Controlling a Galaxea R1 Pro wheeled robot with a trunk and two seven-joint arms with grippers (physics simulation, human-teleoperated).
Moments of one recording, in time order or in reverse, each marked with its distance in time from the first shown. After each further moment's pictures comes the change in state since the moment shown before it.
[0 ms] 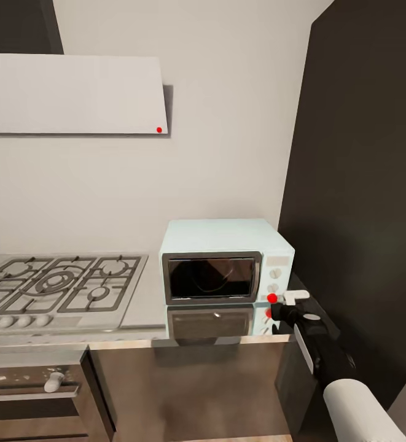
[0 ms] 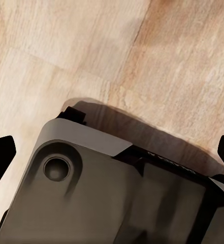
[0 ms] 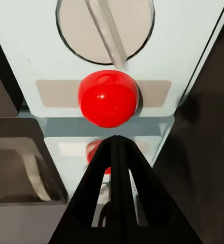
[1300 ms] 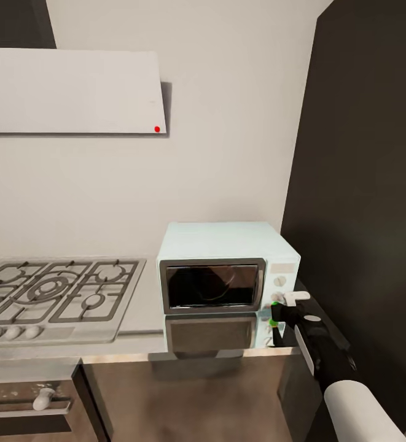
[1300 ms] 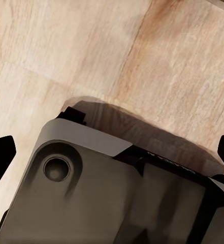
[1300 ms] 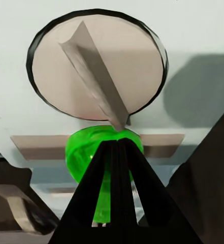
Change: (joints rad) left arm 0.000 0.000 0.001 0.000 0.000 0.000 0.000; right arm 0.005 -0.001 -0.004 0.001 -0.001 -0.005 0.000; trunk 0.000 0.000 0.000
